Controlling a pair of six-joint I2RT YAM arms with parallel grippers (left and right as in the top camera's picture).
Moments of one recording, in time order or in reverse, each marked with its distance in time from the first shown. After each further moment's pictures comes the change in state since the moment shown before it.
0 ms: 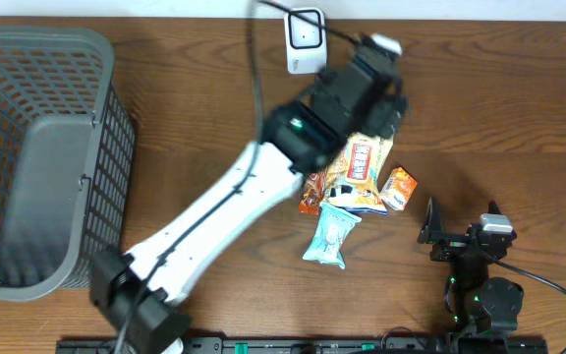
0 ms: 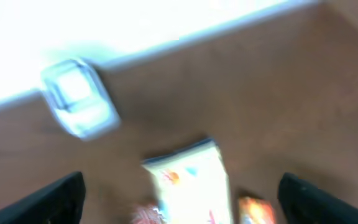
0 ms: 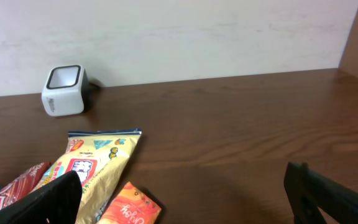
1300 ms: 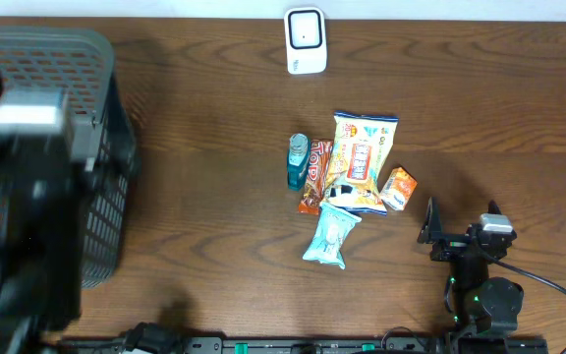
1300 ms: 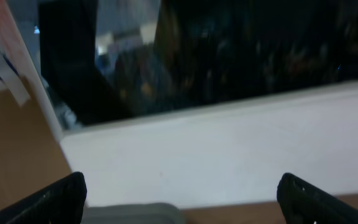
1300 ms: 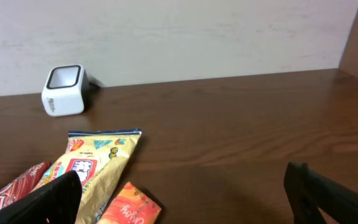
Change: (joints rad) left arm 0.472 -1.017 -0.399 0.118 -0.126 0.433; right arm 0.000 0.000 0.000 0.000 0.000 0.000
